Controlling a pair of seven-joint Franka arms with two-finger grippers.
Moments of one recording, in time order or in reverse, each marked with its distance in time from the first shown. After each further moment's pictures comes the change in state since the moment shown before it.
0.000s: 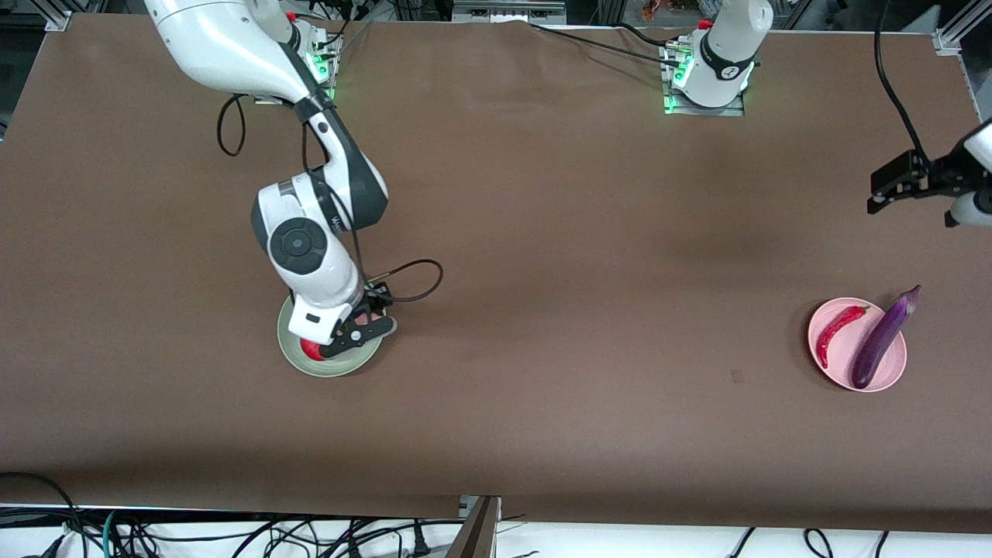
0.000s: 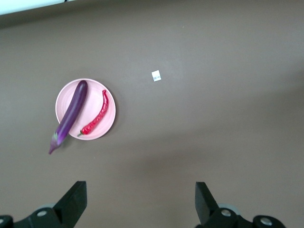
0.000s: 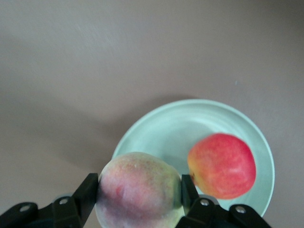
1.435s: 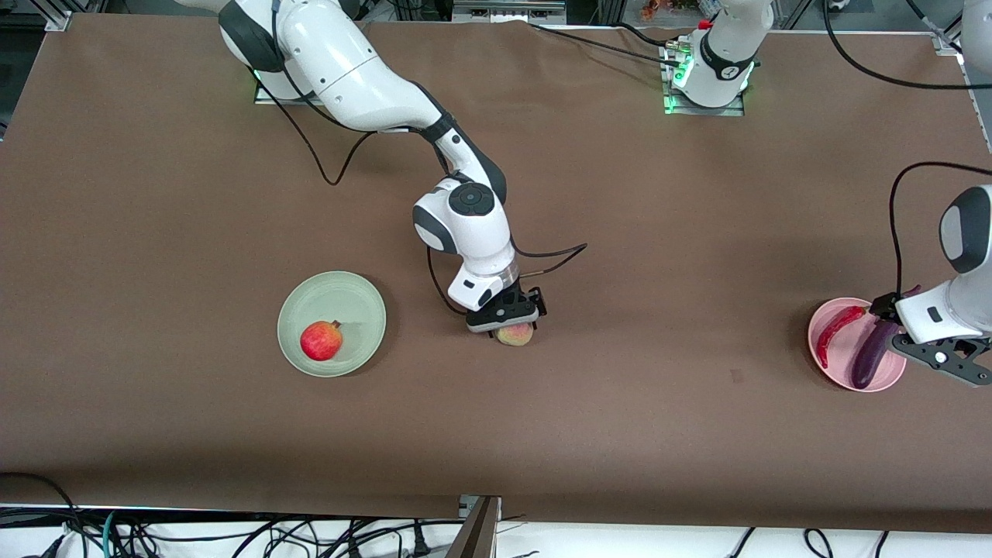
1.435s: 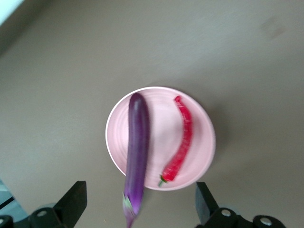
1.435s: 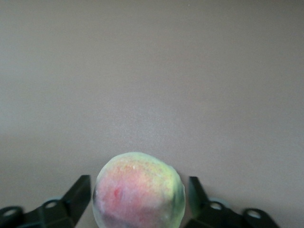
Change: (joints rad) left arm 0.428 0.456 -0.329 -0.051 0.463 0.416 0.307; right arm 0.311 0.404 0.012 0.366 -0.185 0.472 0.779
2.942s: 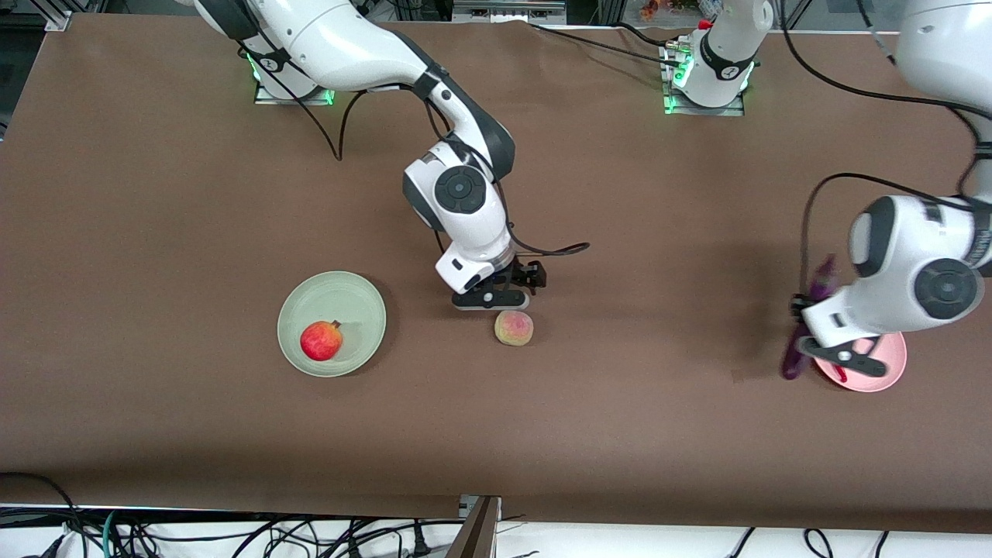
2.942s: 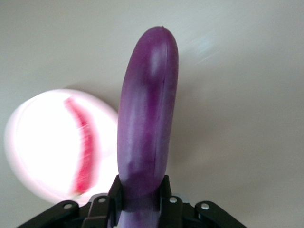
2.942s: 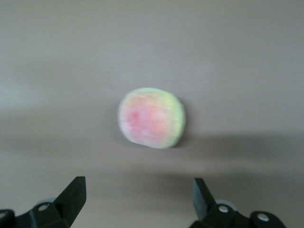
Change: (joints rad) left arm -0.190 0.024 0.183 -0.100 -0.142 0.036 -0.122; right arm -0.018 -0.160 0.064 -0.045 0.264 -0.285 0.000
